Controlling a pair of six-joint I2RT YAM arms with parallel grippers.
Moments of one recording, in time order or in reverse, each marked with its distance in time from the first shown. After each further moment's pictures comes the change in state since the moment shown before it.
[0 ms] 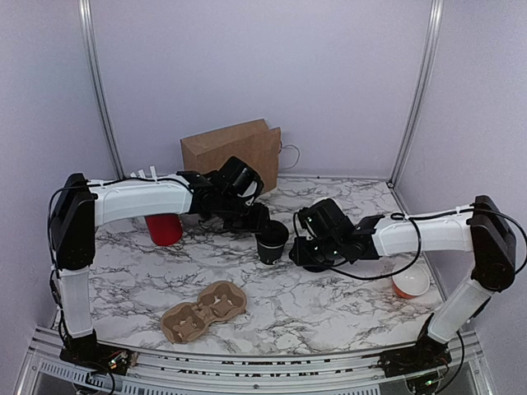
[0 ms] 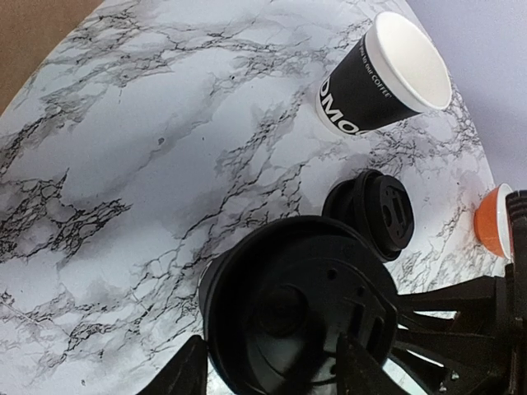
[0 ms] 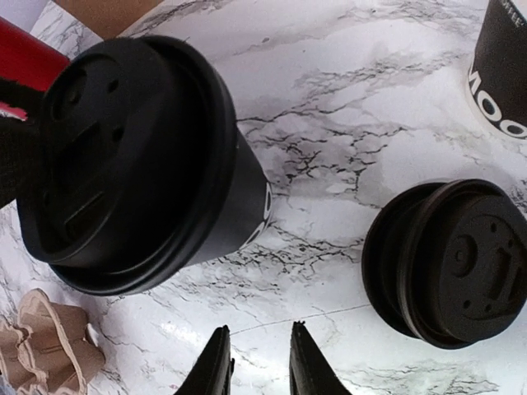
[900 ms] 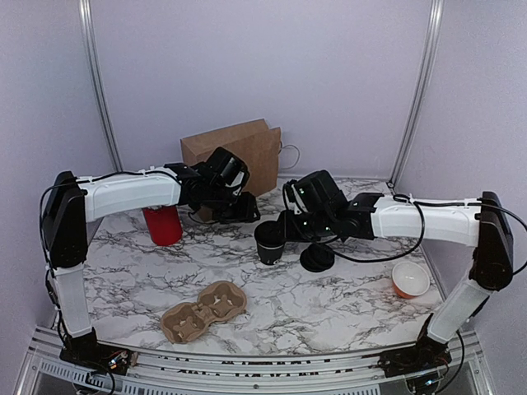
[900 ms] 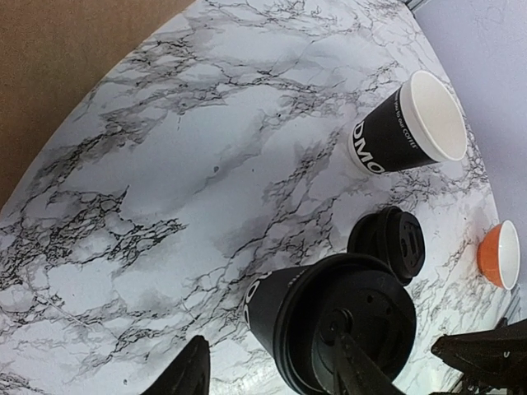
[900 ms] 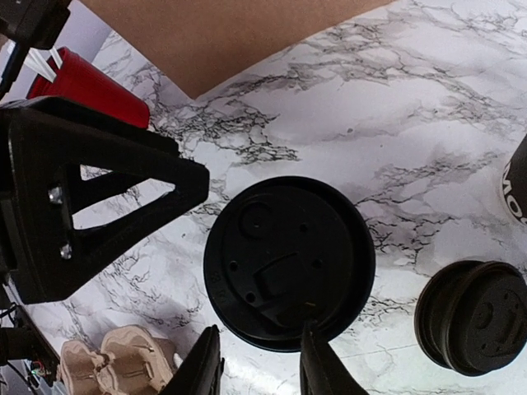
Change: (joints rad) left arm 0.068 -0.052 -0.001 -0.020 -0.037 -0.016; right arm 0.018 -0.002 0.223 -0.068 -0.023 -0.016
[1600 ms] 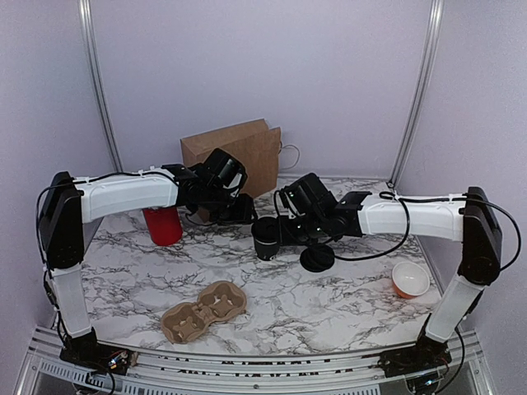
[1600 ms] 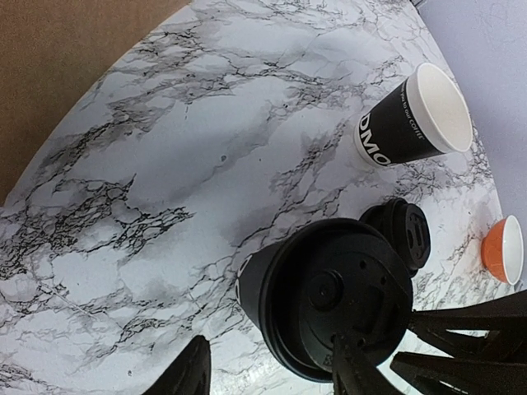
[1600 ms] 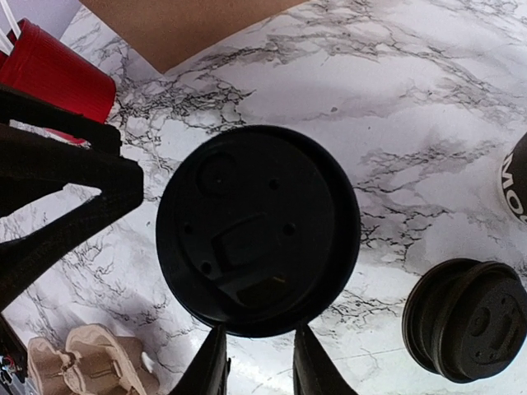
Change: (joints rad) left arm 0.000 -0.023 -0.039 -0.003 0.001 0.000; right arm -0.004 0.101 0.074 -0.084 0.015 -0.040
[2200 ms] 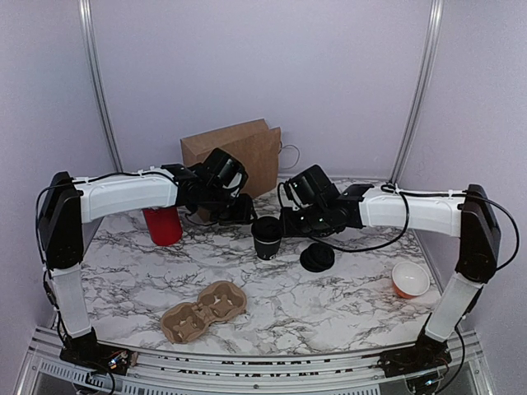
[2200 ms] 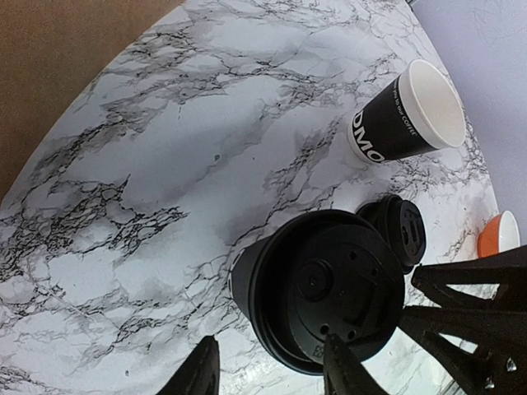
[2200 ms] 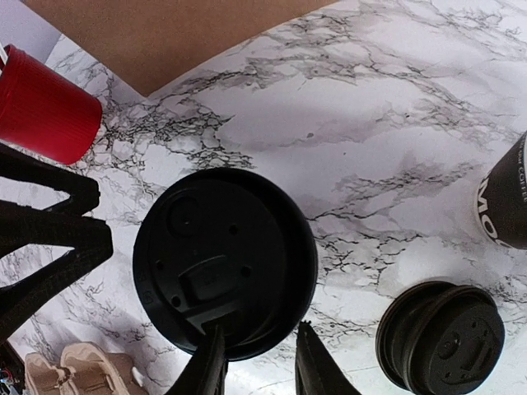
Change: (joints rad) left arm 0.000 -0.005 -0.003 0.005 0.015 0.008; right arm -0.048 0.021 0.045 -0.025 -0.006 -0.037
